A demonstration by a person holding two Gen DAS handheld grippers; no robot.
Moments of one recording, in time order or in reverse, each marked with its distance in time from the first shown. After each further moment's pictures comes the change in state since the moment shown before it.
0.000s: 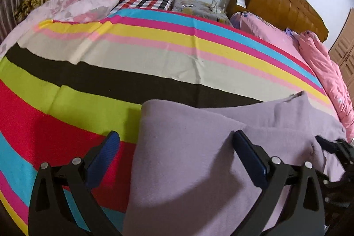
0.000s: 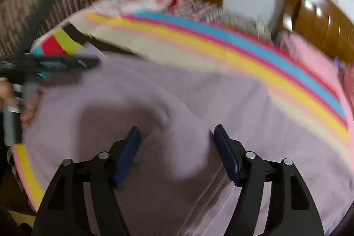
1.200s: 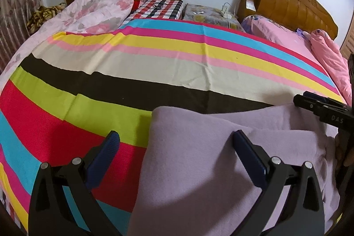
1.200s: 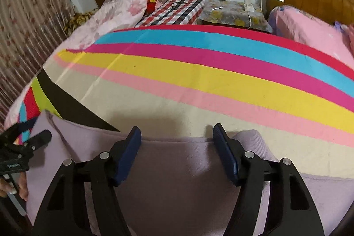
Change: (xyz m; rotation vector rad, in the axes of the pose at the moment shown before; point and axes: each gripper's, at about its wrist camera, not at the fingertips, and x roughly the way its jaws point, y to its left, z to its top) left arm -0.004 -0.008 -0.001 0.012 -0.047 0.113; right arm 0.068 -0.068 0.073 0.199 -0.021 0.055
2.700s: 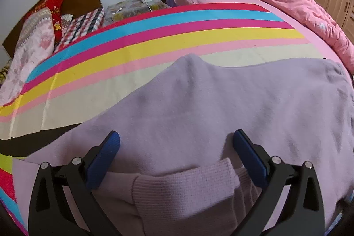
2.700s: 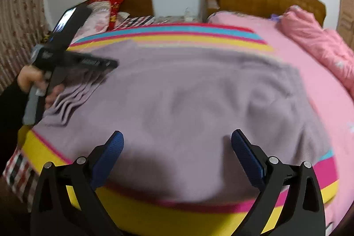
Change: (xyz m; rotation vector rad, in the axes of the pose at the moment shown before) left arm 0.024 -0.240 -0.015 0.432 0.078 -0.130; right arm -0.209 -0.073 -0.242 0.078 -0.141 -0.250
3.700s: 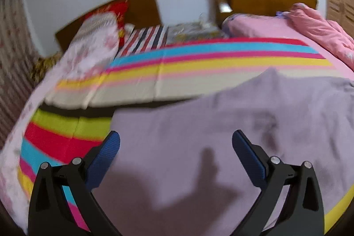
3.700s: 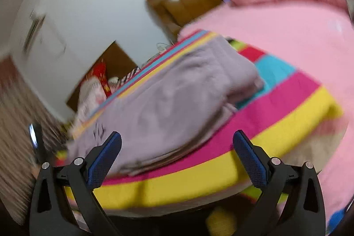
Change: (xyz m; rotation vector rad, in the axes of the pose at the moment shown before) left arm -0.098 0.112 -0.090 -0.194 -0.162 0.256; right arm -0.061 -0.117 -0.065 0.621 -0.225 0.181
